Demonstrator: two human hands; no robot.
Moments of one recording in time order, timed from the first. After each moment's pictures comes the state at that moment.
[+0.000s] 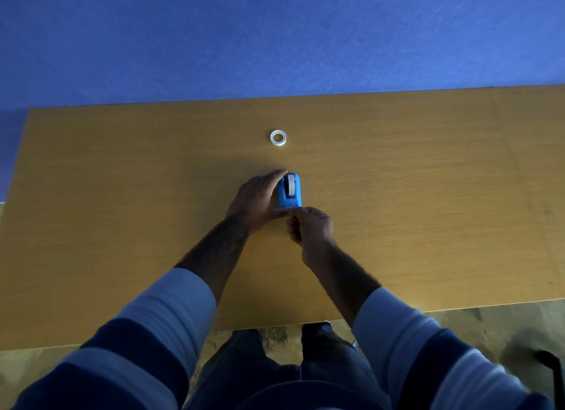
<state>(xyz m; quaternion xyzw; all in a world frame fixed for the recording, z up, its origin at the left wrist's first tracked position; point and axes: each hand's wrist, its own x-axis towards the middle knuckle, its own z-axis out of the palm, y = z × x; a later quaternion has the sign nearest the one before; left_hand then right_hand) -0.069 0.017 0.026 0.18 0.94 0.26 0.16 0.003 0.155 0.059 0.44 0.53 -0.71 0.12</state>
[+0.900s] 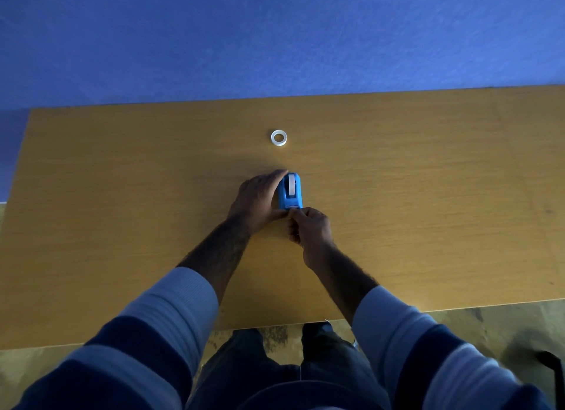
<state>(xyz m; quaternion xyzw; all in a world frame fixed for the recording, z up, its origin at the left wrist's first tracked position) -0.069 0.019 0.025 0.19 0.94 0.23 0.14 0.008 0.159 0.042 0.39 0.57 -0.71 0.14</state>
